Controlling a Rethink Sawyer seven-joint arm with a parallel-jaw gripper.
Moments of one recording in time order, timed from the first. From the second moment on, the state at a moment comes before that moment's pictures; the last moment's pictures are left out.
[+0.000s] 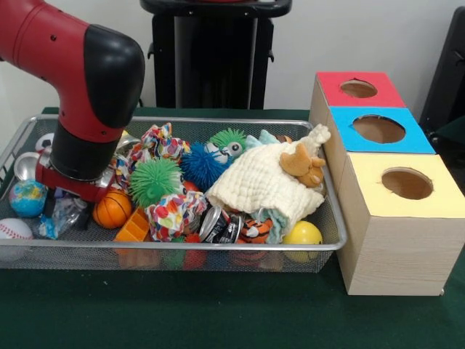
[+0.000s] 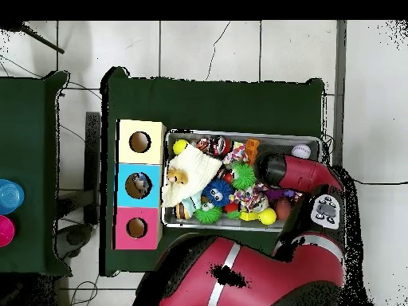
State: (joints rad) arm -0.32 -0.18 -0.33 1.22 -0.11 0.44 1.58
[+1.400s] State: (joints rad) arm -0.32 -0.22 -0.34 1.27 -0.09 0.38 1.58
